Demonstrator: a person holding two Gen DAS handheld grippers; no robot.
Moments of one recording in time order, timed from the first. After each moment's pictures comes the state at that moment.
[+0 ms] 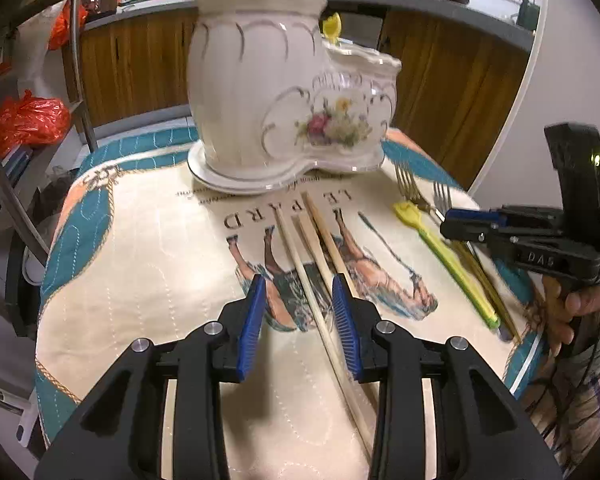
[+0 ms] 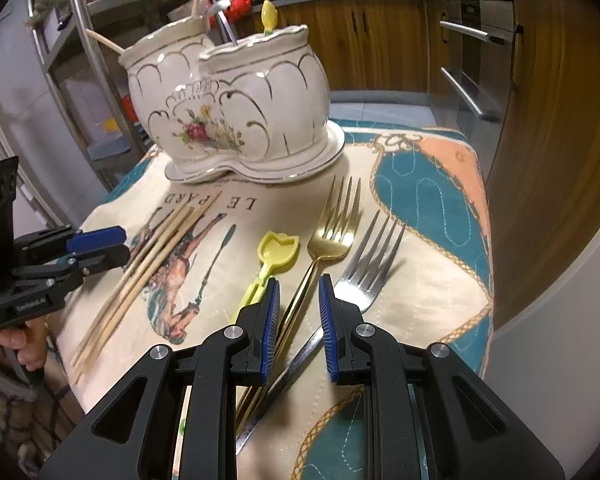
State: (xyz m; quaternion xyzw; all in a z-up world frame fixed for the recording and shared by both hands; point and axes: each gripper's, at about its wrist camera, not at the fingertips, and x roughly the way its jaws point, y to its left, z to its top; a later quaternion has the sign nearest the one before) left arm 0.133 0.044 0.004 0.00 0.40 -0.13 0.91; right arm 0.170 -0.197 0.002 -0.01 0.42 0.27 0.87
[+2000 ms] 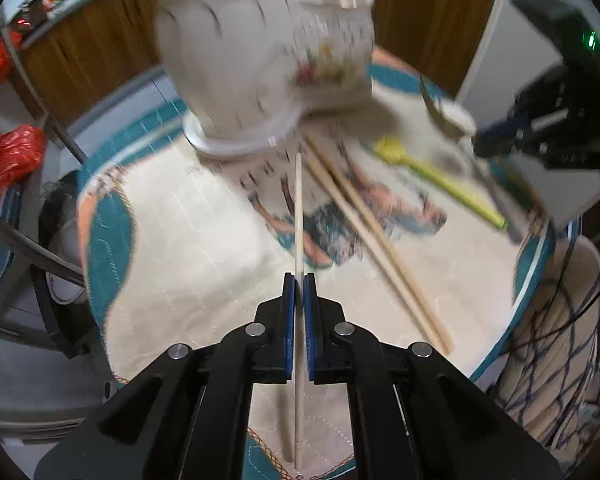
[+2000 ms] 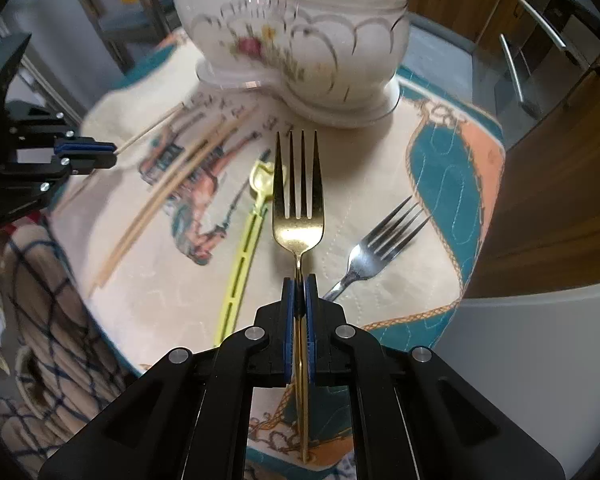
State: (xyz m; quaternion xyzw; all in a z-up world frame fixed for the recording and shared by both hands) left arm 0.140 0.058 0.038 0.11 0.50 -0.18 0.84; right arm 0.179 -0.164 0.043 -0.17 0.55 0.30 0.76
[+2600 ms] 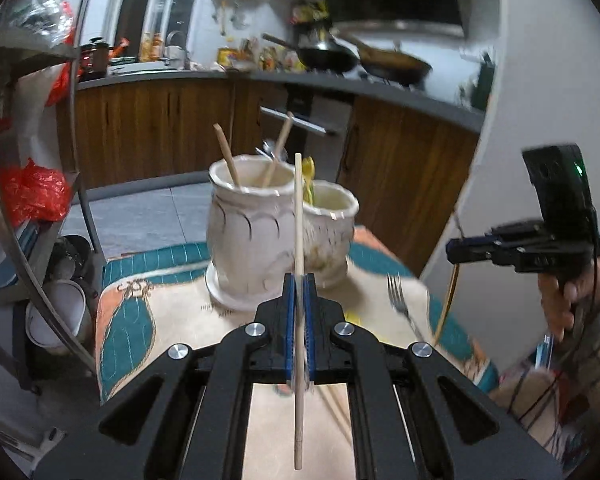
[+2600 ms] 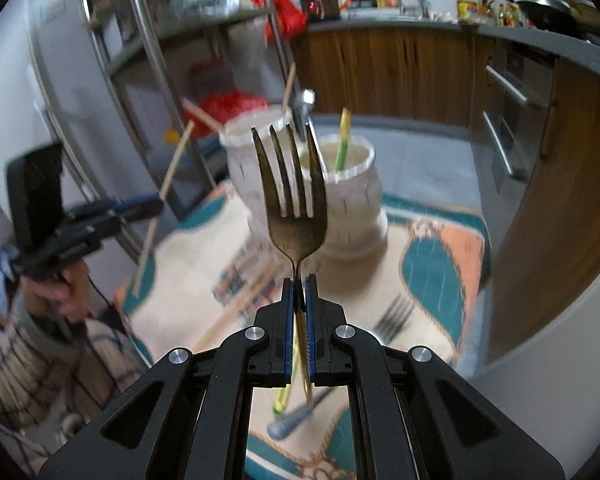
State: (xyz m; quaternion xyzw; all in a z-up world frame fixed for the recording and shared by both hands) left arm 0.116 0.072 0.113 -0.03 0.27 -0.18 0.95; right arm 0.159 -0.207 0.114 0.00 0.37 0.36 0.85
